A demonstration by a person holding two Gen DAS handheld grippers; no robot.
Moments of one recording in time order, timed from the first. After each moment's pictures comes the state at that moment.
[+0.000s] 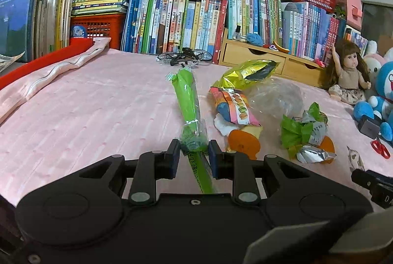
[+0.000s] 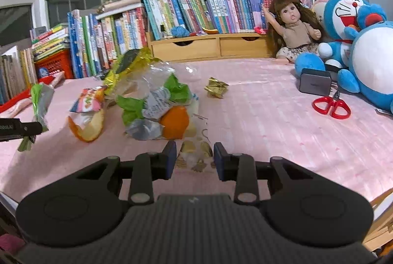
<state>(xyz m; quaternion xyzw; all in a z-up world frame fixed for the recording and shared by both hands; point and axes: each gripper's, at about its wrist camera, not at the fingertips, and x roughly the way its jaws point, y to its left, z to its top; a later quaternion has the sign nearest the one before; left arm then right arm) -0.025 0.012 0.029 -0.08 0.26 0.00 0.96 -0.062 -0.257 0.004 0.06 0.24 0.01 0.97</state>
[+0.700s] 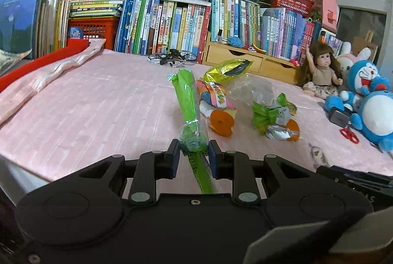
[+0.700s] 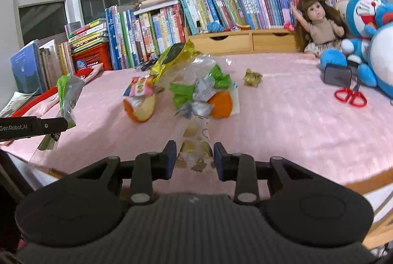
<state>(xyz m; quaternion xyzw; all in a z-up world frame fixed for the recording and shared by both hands) -0.115 0.027 0.048 -0.09 0.25 -0.05 0.96 -0.114 -0.239 0.013 0.07 0.26 0.08 0.96</state>
